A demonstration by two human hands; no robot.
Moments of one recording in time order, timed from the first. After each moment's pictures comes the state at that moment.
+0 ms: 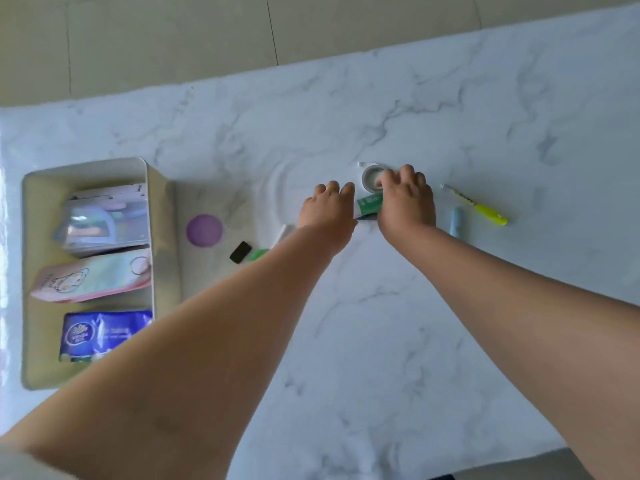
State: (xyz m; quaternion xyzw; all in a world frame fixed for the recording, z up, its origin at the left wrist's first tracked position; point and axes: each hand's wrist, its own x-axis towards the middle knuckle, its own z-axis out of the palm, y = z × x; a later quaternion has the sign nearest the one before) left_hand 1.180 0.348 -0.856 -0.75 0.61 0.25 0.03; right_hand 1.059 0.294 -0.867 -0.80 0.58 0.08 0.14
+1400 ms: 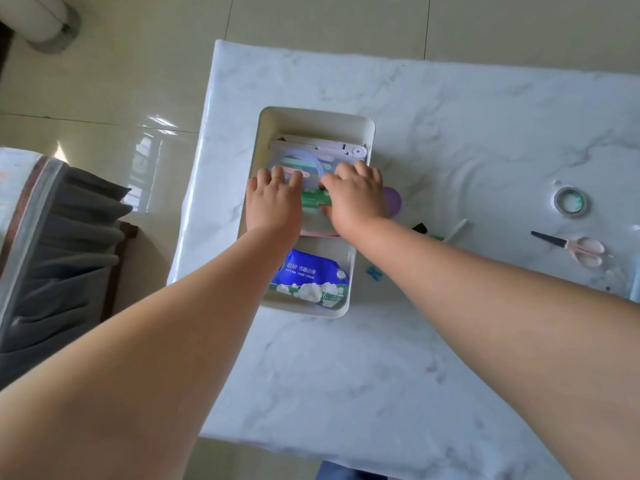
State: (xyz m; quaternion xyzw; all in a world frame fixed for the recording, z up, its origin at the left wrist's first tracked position) left_hand 1.473 0.569 -0.830 -0.89 0.45 0.09 0.08; right_hand 1.374 0.475 -0.838 -0.94 0.31 0.06 0.14
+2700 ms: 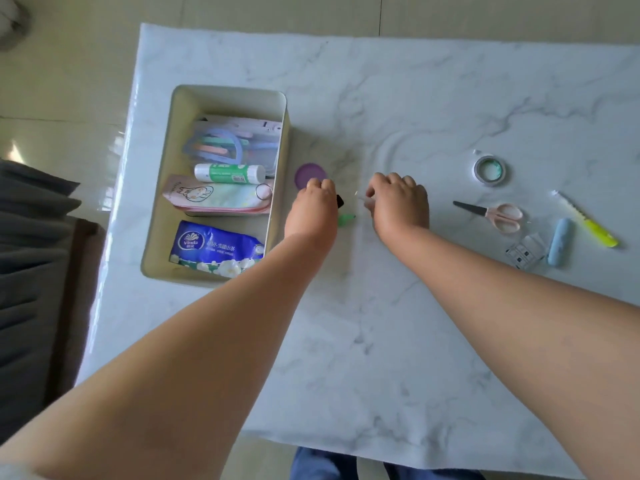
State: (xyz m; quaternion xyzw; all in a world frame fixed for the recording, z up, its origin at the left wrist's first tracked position) left_hand 1.301 0.494 -0.853 -0.87 0.43 0.22 -0.05; right_hand 1.193 0.406 -0.870 -0.88 0.45 0.07 0.14
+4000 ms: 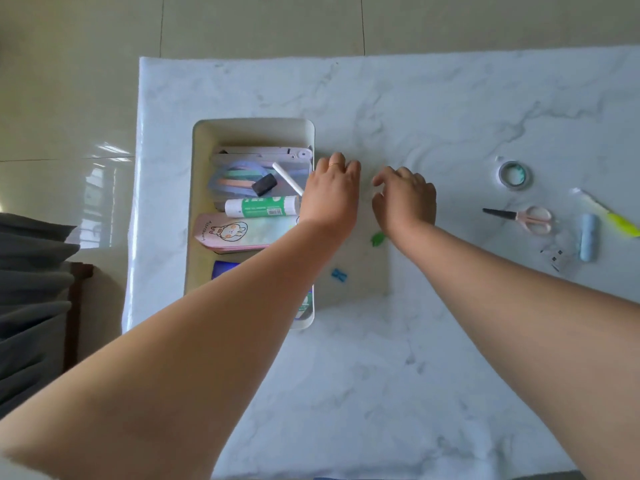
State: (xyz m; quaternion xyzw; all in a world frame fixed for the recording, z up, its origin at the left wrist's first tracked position) left_hand 1.379 0.473 -0.833 -0.81 0.57 0.14 -0.06; right_hand 1.268 0.412 -0.862 -0.82 0.55 0.03 0.15
